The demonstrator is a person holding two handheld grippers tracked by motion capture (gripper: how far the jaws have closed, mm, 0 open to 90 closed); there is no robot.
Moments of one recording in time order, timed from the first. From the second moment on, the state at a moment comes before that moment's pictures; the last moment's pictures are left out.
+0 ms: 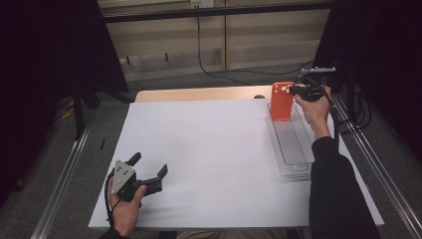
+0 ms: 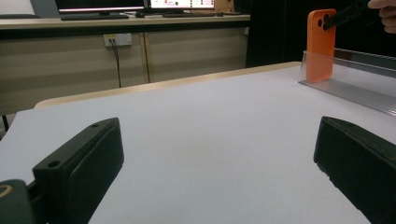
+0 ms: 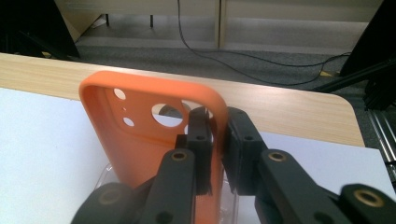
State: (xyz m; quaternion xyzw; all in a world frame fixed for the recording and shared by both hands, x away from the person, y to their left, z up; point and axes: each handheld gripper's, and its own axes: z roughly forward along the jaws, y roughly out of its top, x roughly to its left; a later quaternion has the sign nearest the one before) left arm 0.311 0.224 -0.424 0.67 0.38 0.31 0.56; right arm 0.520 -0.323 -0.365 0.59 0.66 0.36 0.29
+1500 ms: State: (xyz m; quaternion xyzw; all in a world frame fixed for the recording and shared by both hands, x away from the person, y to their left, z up) left arm 0.311 0.225 -0.424 0.67 0.38 0.31 0.55; right arm 0.519 -0.333 -0.368 0.61 0.63 0.38 0.27
